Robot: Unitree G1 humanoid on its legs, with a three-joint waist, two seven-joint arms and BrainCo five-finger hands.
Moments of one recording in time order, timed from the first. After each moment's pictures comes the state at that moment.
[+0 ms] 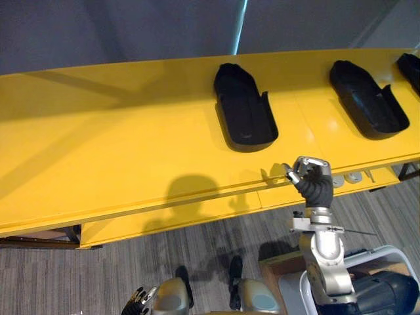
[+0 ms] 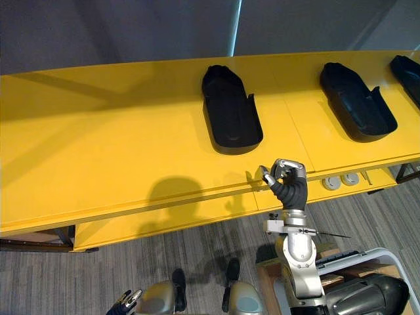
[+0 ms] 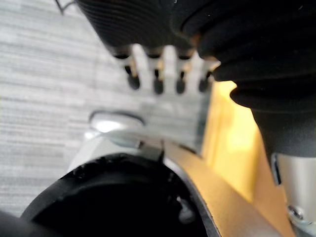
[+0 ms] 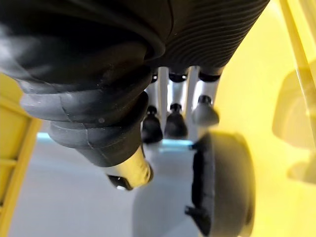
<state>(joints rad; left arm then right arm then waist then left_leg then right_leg) 0.28 0.19 -0.07 0.88 -0.54 -0.17 -0.08 0.05 -0.17 0.05 -0.22 0.15 -0.28 -0.17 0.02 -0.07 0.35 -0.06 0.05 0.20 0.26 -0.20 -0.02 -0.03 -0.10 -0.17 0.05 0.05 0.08</state>
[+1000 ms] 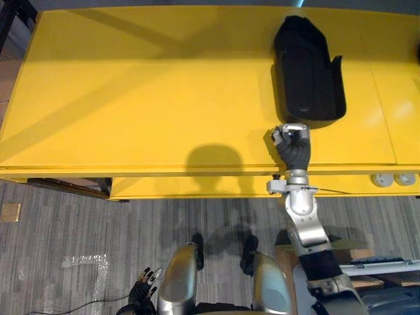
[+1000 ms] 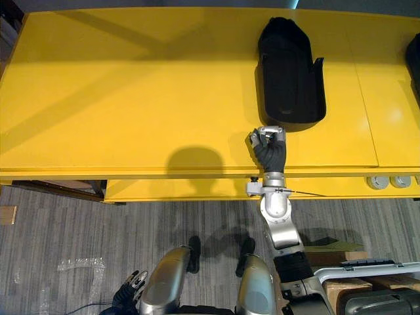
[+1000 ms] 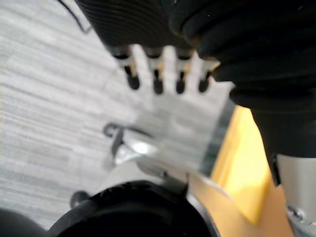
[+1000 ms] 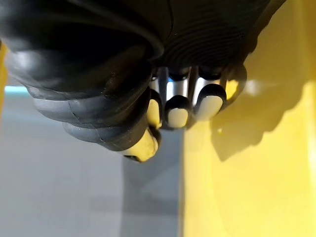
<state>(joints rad) 0.21 0.16 -0.05 0.83 -0.54 -0.14 -0.08 -0.34 -0.16 0.13 0.07 0.06 -0.30 -0.32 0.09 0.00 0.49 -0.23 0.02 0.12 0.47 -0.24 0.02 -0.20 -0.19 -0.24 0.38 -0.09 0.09</state>
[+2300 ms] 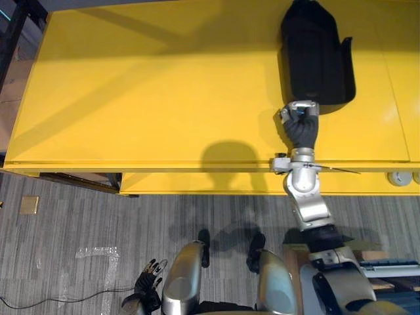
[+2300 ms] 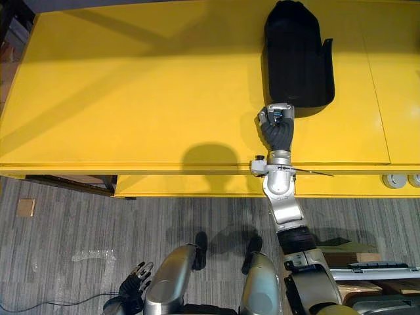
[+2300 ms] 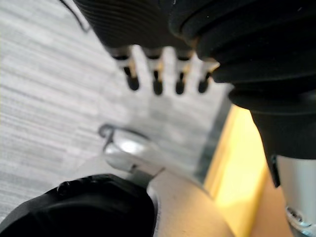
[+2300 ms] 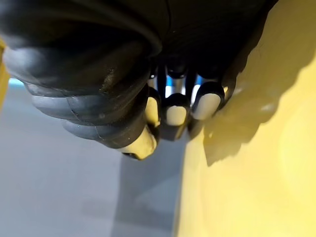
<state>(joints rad) 0.15 0.15 -0.06 0.83 -0.55 -0.13 -0.08 -0.52 -0.22 0.09 0.23 -0.02 -0.30 -0.41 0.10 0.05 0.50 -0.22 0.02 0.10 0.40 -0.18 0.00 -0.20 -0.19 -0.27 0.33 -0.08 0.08</state>
